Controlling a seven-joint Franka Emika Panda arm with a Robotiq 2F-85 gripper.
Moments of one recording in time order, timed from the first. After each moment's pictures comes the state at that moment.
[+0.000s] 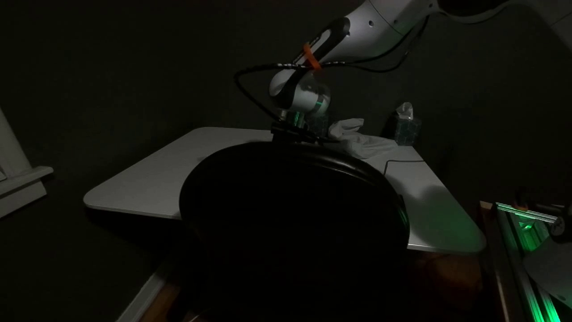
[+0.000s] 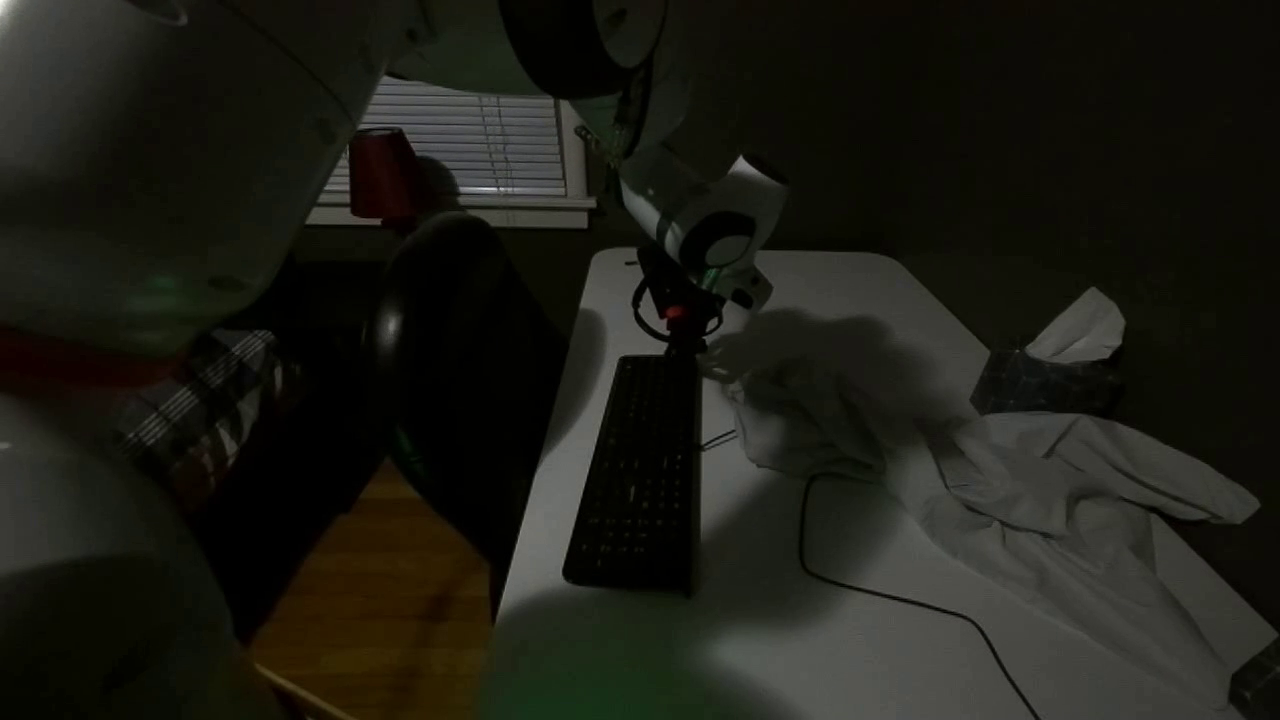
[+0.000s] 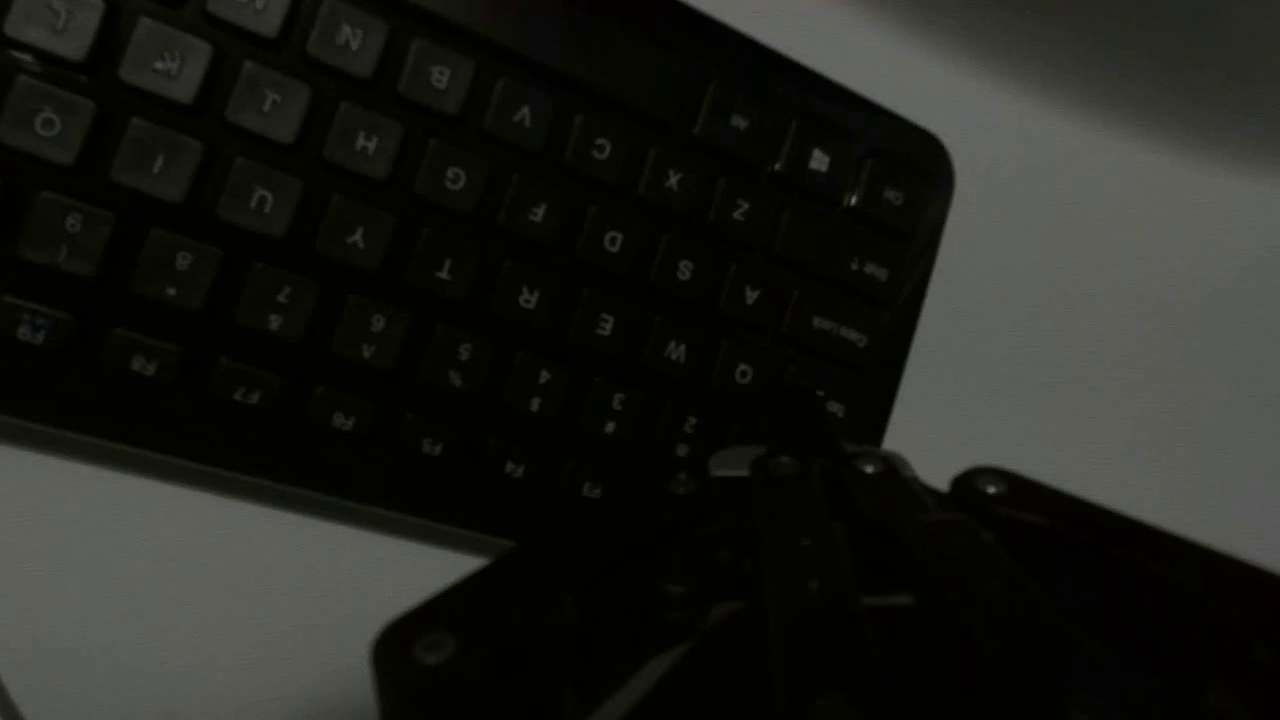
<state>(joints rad) -0.15 0.77 0.03 -1.60 0.49 2.36 0.39</state>
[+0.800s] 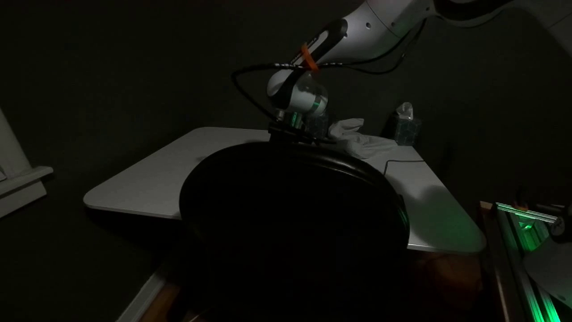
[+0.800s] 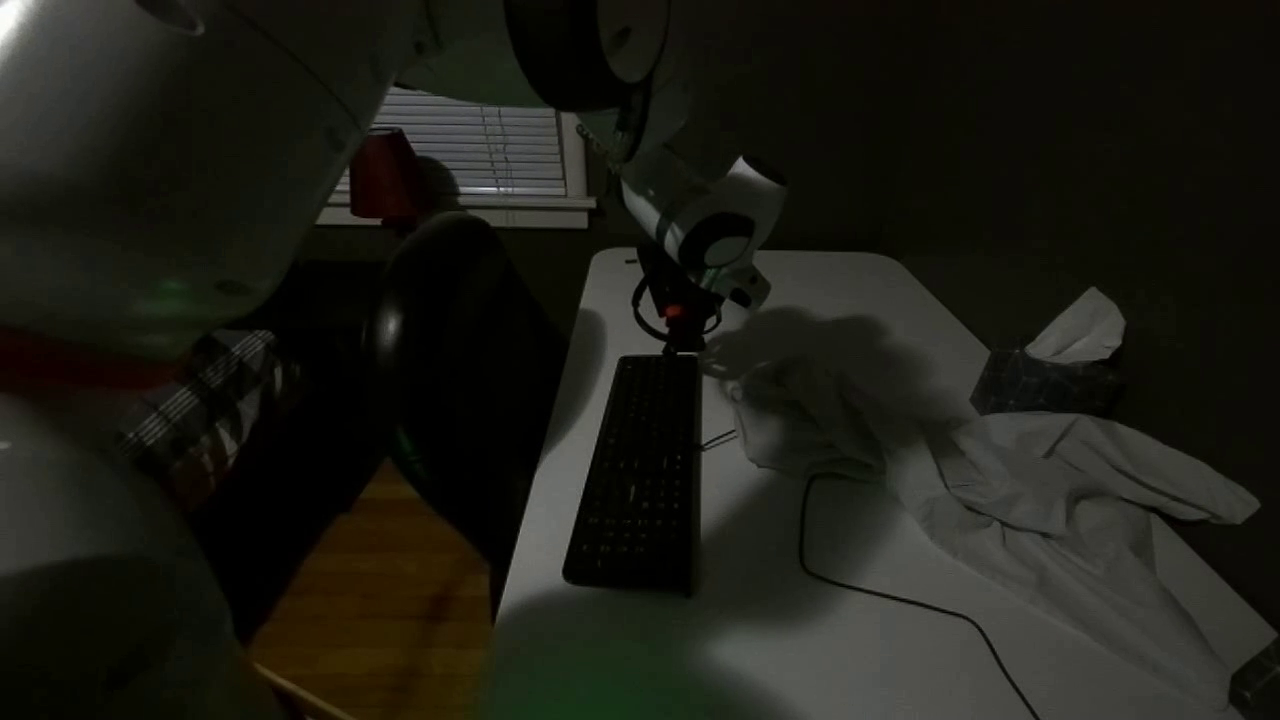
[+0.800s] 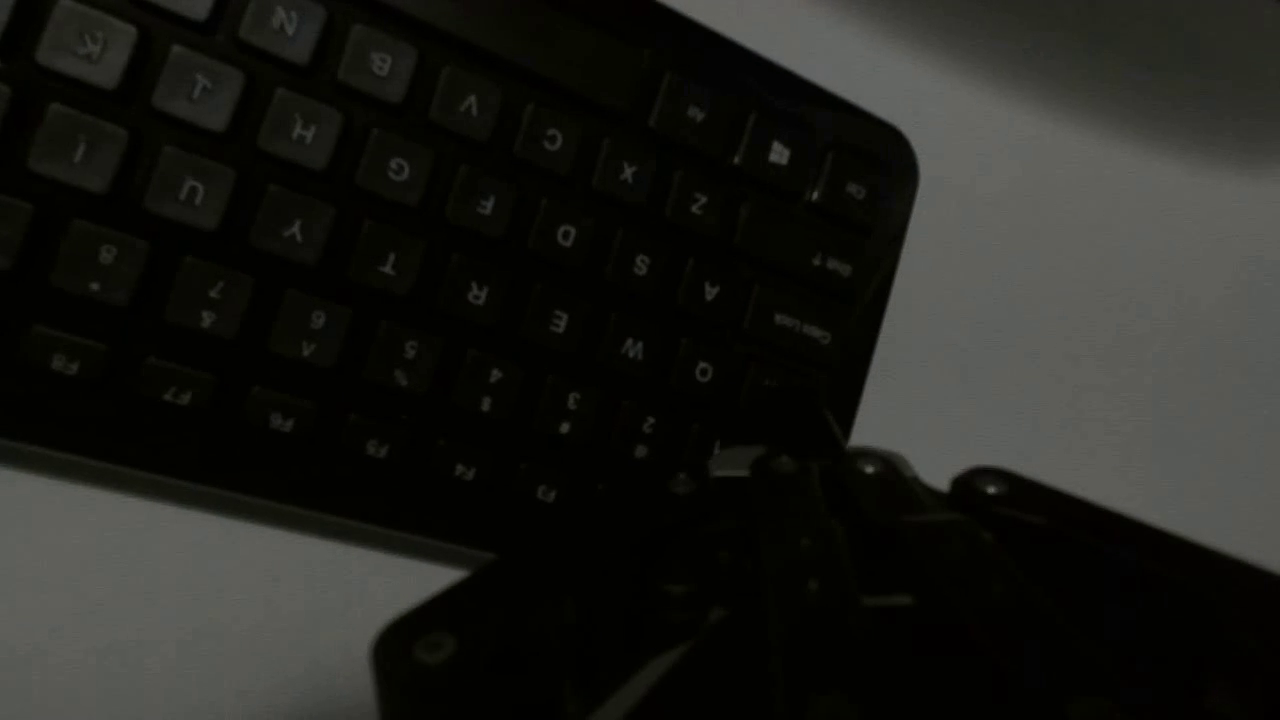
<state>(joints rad) -0.15 0.80 0.04 -1.57 0.50 2.36 0.38</state>
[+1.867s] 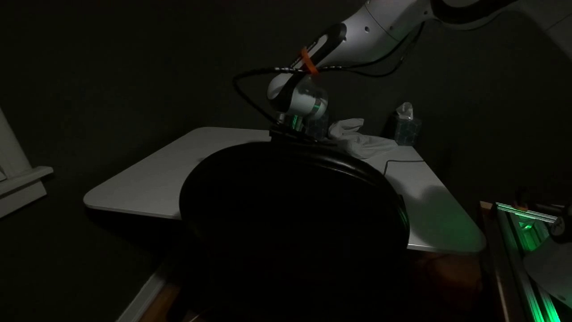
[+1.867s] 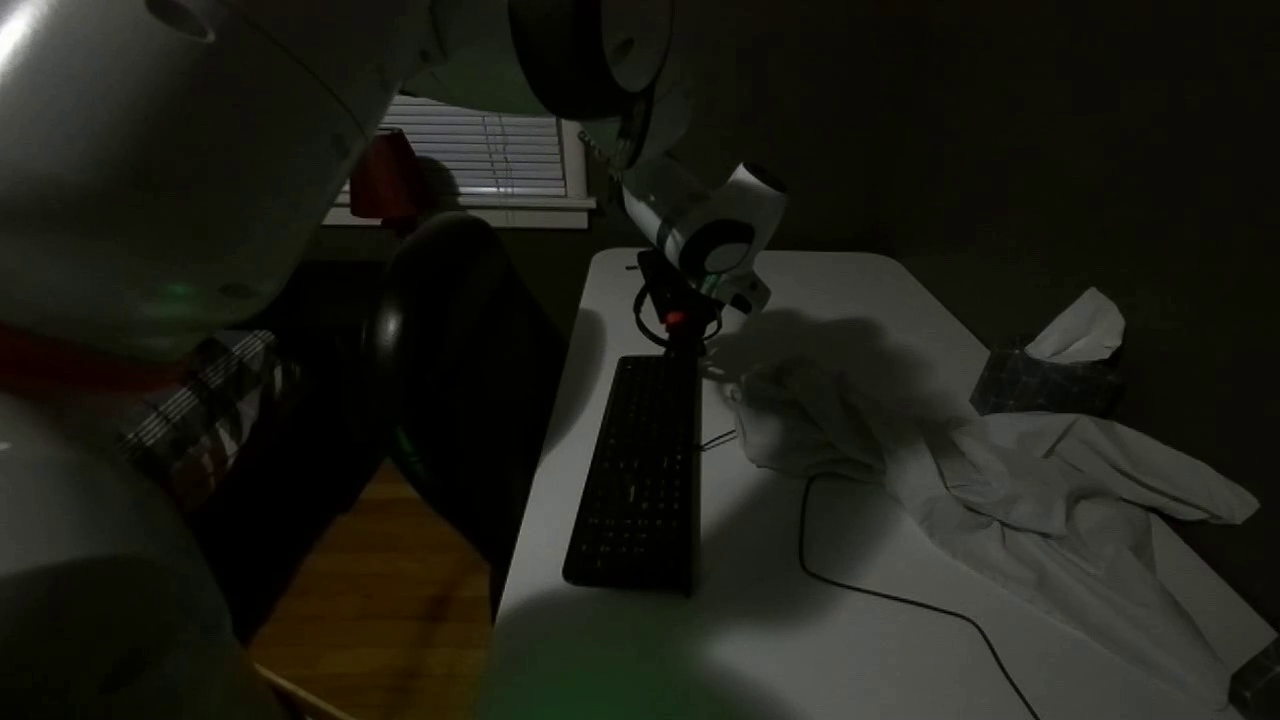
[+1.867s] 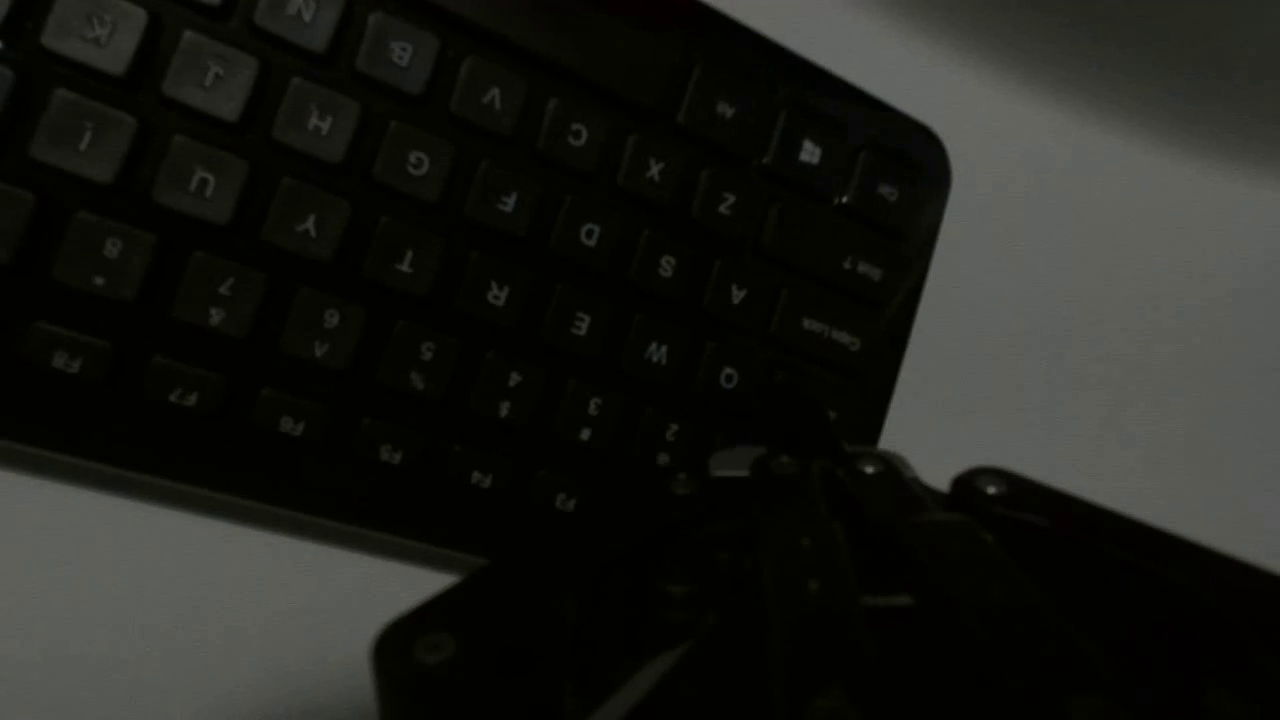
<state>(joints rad) -0.15 0.81 0.04 -1.57 0.50 2.36 0.37</state>
